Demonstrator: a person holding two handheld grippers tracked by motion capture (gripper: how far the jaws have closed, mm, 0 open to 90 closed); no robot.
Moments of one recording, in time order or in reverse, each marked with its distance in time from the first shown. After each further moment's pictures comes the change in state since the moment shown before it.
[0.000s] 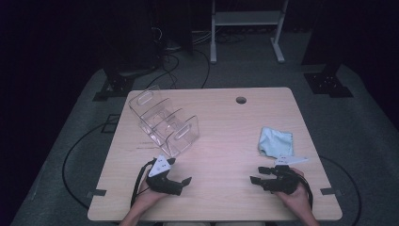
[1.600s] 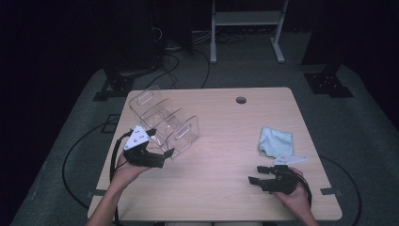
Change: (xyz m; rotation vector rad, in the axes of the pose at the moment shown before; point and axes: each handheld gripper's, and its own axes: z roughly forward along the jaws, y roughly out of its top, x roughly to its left) left arm 0.046 0.086 -0.059 -0.065 0.125 0.075; right arm 0.008 0.006 -0.001 -0.007 0.011 -0.018
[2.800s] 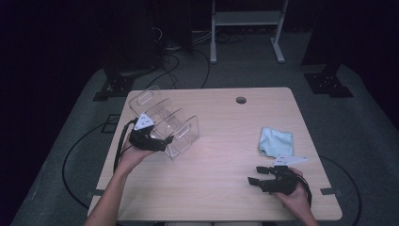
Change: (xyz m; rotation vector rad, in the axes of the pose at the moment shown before) left arm 0.044 -0.009 0.048 0.132 0.058 -0.074; right arm 0.003 0.001 -0.001 -0.004 0.019 -0.005
